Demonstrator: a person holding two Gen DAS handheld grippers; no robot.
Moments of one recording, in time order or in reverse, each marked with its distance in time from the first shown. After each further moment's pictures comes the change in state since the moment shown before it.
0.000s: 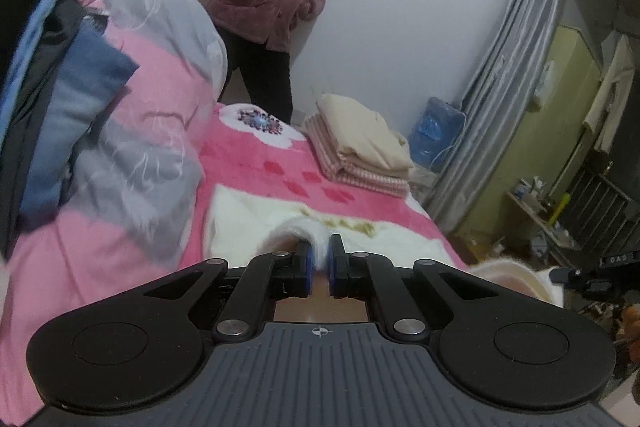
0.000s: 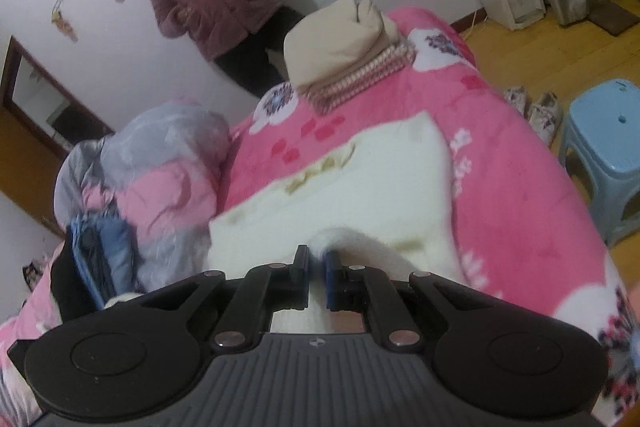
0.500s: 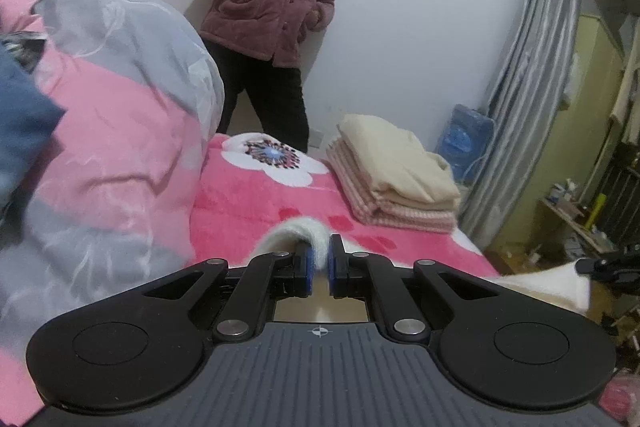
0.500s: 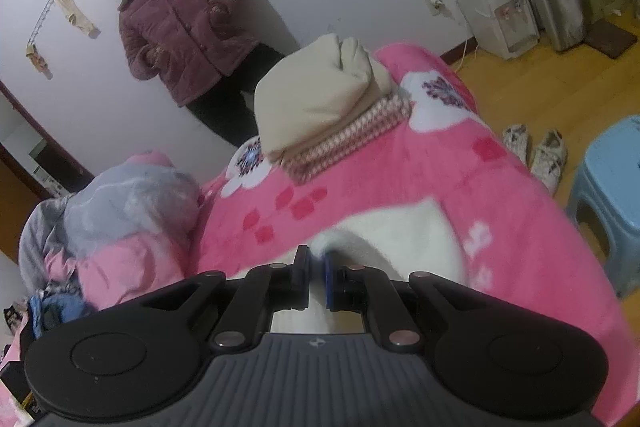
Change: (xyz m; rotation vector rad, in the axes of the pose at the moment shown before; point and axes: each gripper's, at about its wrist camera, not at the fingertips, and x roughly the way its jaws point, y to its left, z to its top) left arm 0.129 0.017 0.048 0.064 -0.045 0.071; right arm 0.101 -0.020 0.085 0.024 -0.098 -0.044
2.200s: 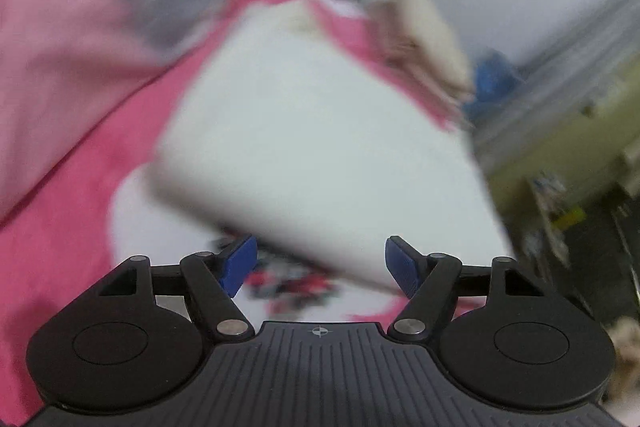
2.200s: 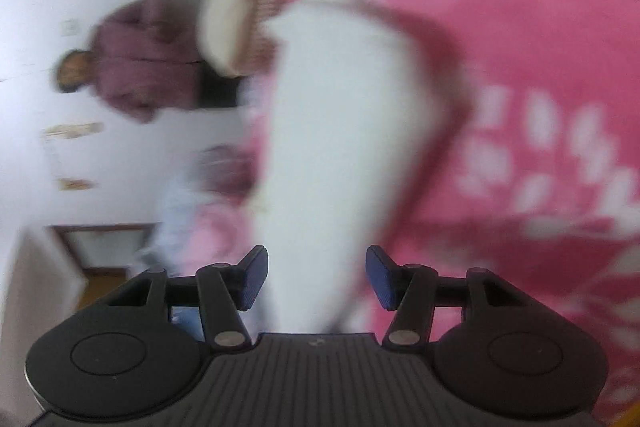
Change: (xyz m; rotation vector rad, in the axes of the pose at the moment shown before) left arm -0.060 0.003 -0.134 -0.476 0.358 0.025; right arm -0.010 -0.115 -0.173 0.639 0.195 0.236
